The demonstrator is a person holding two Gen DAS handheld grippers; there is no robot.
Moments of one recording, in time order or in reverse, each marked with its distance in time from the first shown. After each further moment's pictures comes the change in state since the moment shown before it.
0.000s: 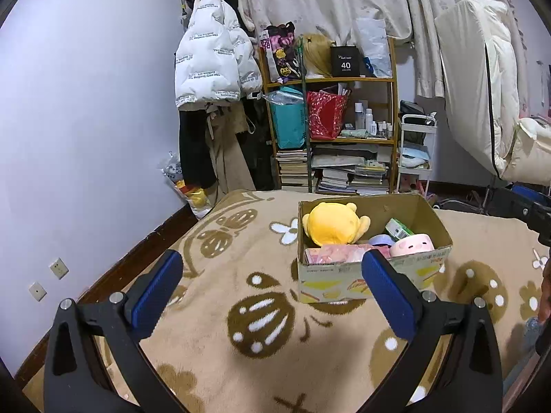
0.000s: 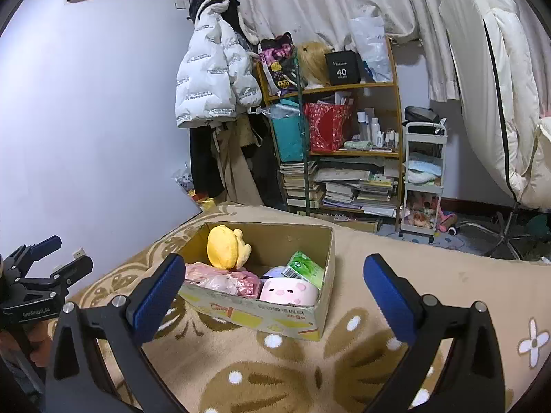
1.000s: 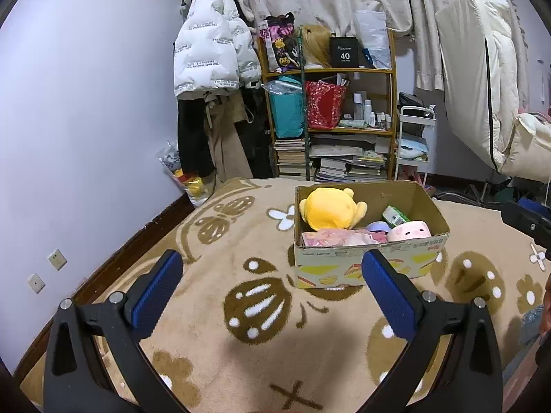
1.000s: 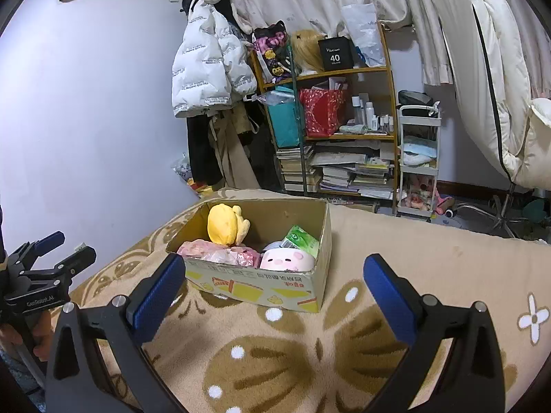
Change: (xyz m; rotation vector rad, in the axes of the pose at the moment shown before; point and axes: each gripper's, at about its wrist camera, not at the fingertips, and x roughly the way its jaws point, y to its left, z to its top) left arm 0.001 0.001 -0.009 -0.007 0.050 -0.016; right arm -0.016 -0.005 -0.019 0.033 0.054 -0.005
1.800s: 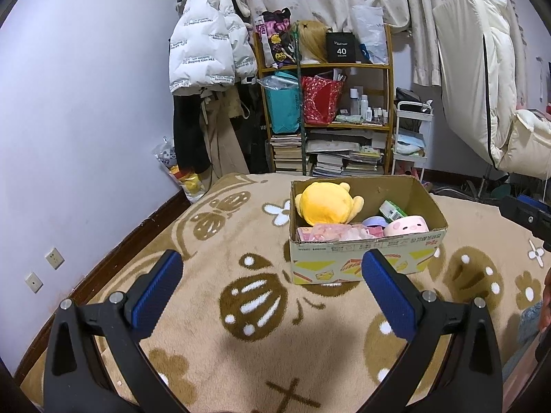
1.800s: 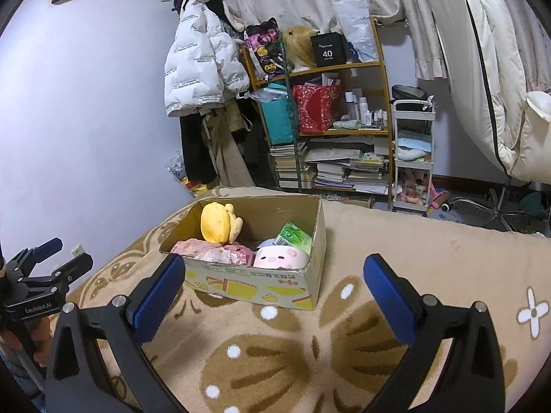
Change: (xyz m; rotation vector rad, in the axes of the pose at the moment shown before) left arm 0.004 -0.002 -0.001 0.007 0.012 -0.007; right arm 0.006 -0.006 -0.005 0.021 0.011 -0.020
